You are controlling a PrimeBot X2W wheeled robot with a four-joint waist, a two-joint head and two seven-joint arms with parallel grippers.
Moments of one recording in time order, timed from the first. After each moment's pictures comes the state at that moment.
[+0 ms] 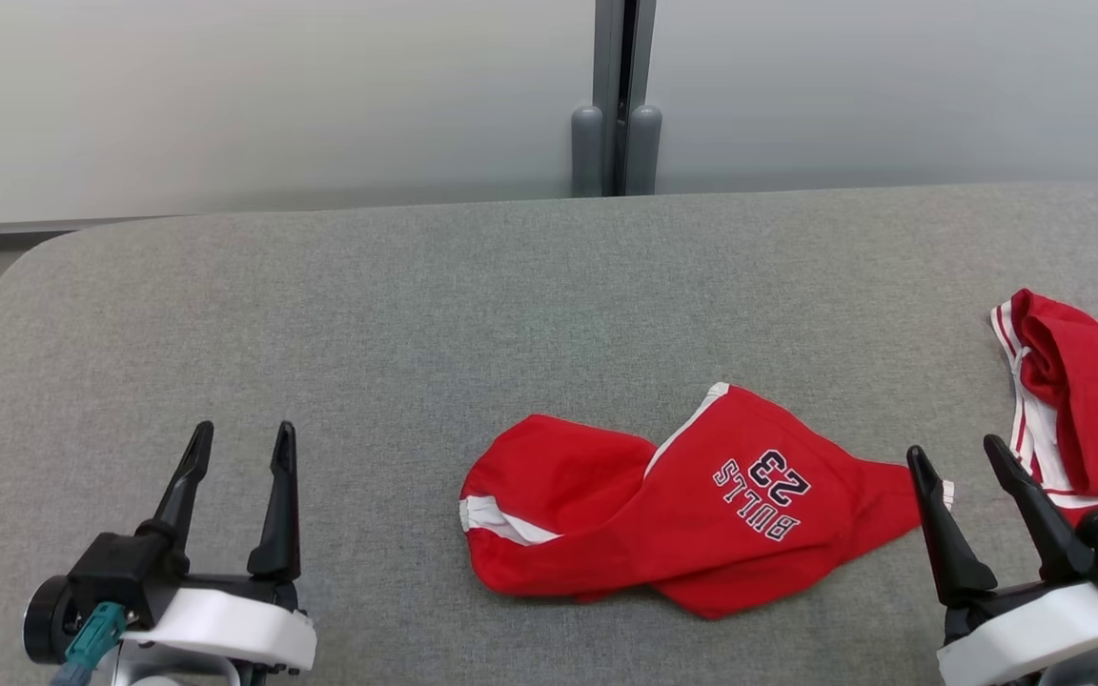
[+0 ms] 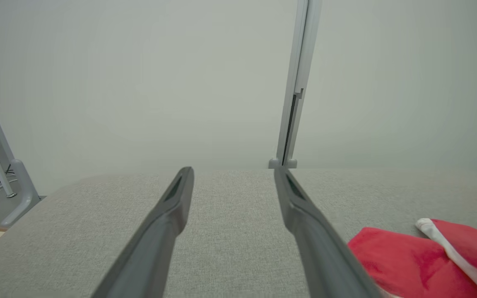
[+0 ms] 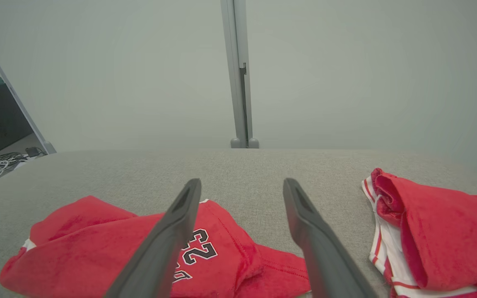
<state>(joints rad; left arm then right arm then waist) -0.06 0.28 -0.27 0.08 -0.43 0.14 -0.26 0.07 -0.19 0.07 -0.11 0.29 0.13 0.07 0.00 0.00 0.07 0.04</state>
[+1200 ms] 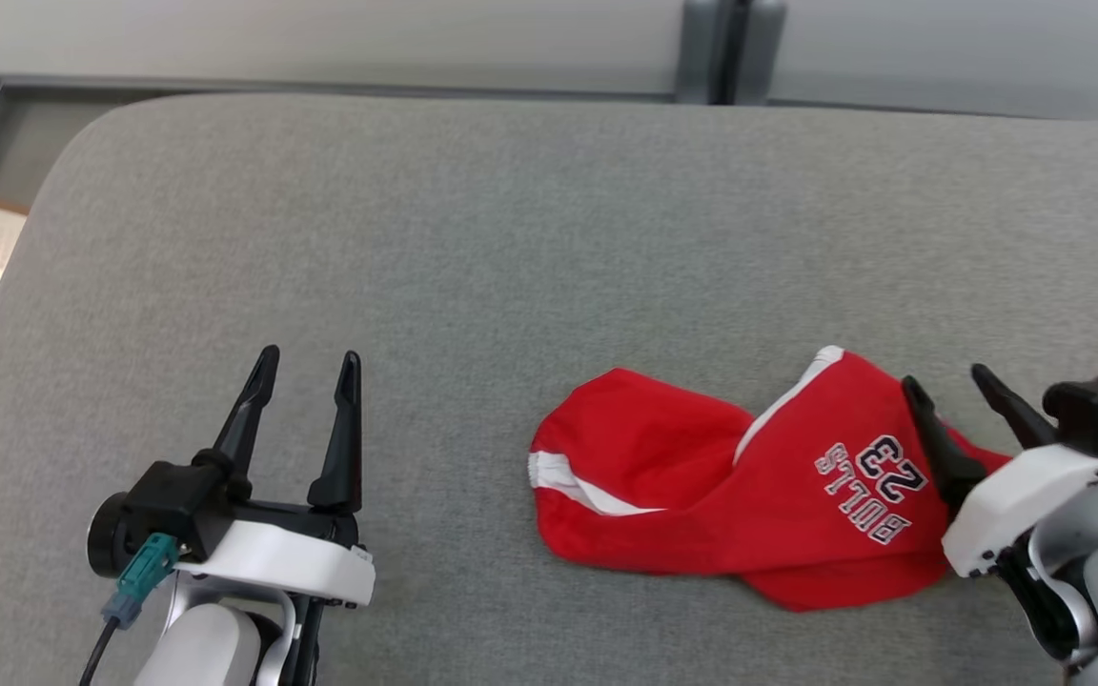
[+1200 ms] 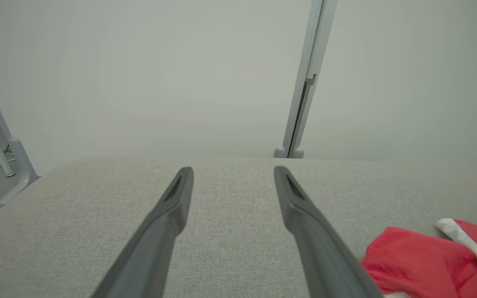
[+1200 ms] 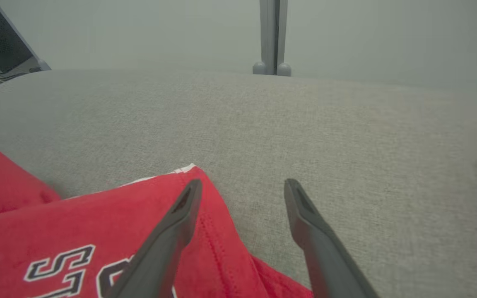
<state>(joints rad) -0.18 0.22 -0.33 0.09 -0.43 0.11 -0.25 -0.27 -0.34 0.21 0.32 0.40 0.13 0.11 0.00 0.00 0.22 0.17</state>
